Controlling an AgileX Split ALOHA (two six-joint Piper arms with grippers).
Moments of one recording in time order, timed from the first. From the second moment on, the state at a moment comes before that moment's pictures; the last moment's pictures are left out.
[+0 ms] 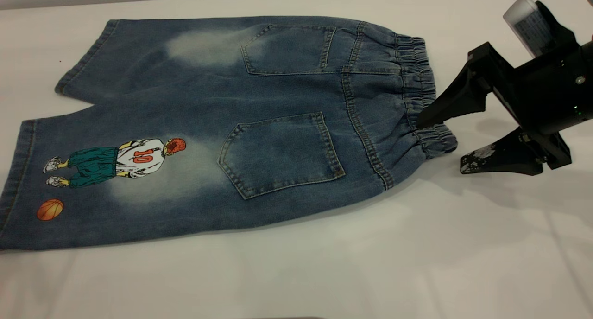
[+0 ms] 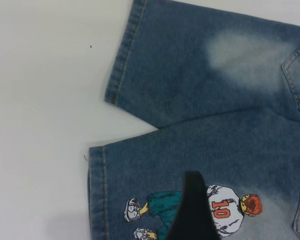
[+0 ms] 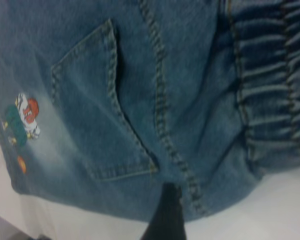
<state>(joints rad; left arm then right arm) 0.00 1.13 -0.70 -0.18 0.29 -0.01 0.02 2.09 -0.69 1.75 0.73 -1.22</state>
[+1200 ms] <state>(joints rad) 0.00 1.13 -0.70 -0.18 0.28 -0.01 0.02 2.25 -0.79 1.82 0.78 -1.29</state>
